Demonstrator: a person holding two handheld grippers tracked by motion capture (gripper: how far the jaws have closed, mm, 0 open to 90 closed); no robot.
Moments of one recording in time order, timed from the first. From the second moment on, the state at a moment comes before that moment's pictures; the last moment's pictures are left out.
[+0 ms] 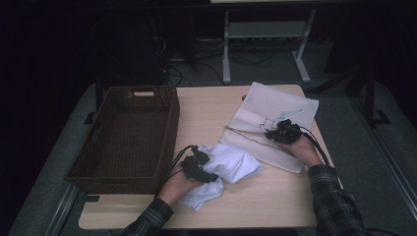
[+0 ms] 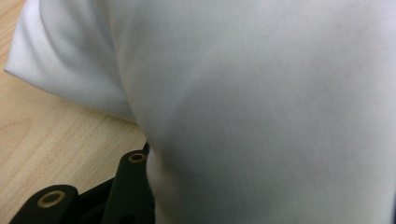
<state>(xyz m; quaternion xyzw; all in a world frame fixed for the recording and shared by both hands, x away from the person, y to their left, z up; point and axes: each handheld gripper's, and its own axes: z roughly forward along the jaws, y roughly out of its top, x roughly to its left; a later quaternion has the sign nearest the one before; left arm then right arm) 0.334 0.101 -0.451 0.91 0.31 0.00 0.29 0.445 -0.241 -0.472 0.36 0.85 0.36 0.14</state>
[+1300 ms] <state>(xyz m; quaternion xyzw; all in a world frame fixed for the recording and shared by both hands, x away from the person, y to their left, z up) 0.332 0.096 -0.448 0.92 0.29 0.01 0.27 0.419 -0.253 -0.385 0.39 0.77 0.45 0.21</state>
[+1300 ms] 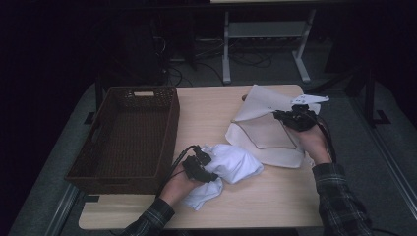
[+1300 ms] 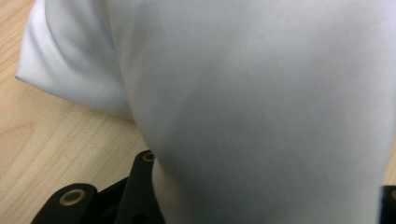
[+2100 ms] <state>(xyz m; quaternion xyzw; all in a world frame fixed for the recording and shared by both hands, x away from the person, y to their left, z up) 0.325 0.092 -0.401 0.91 0.25 0.02 0.33 0.414 -0.245 -0.400 0.39 0.80 0.42 0.19</state>
